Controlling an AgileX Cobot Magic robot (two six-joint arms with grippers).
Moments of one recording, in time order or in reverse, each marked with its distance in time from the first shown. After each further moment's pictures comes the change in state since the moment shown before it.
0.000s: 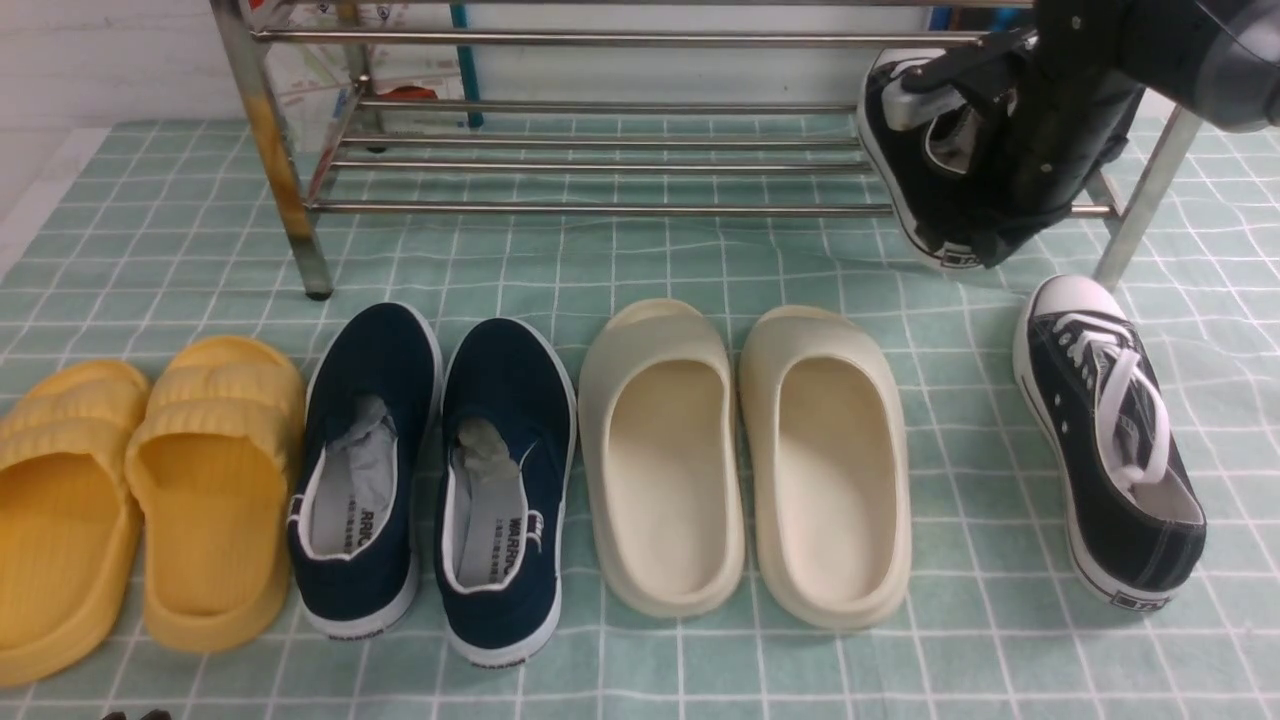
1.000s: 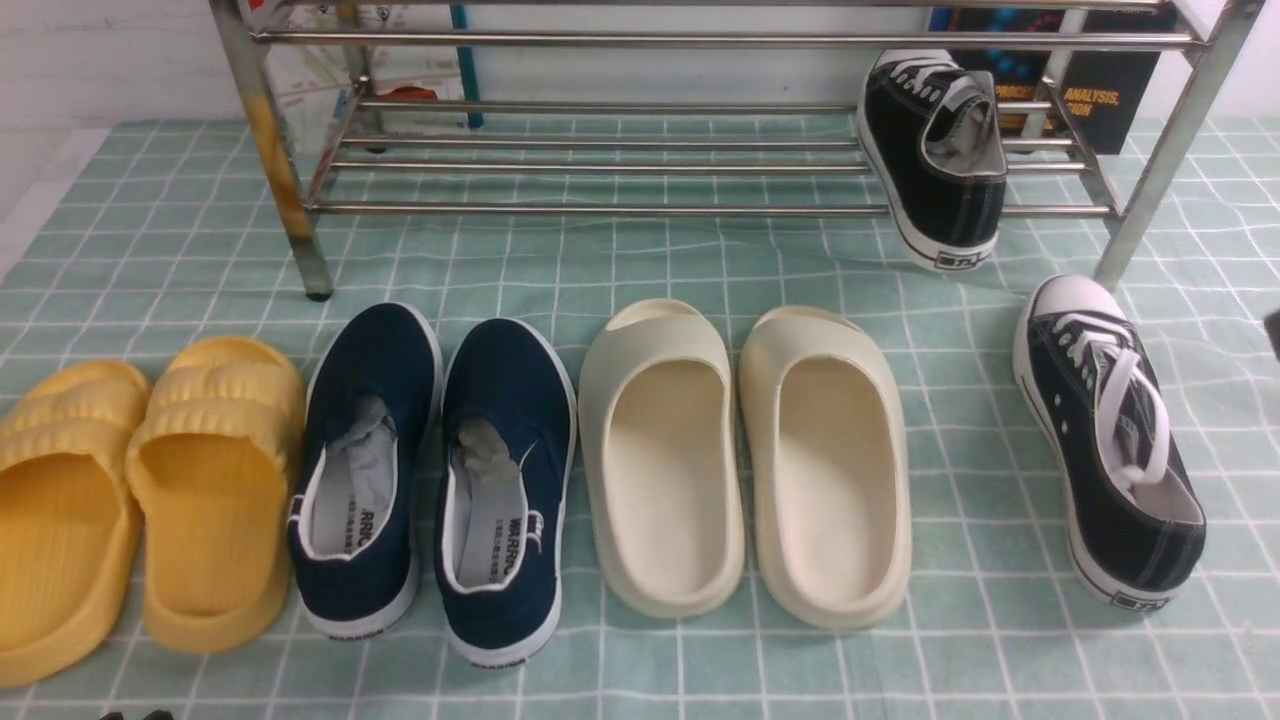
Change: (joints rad) right arm 0.000 -1.240 1.091 0.149 -0.329 0.022; left arm 0.000 0.000 0.000 -0.002 0.000 0.000
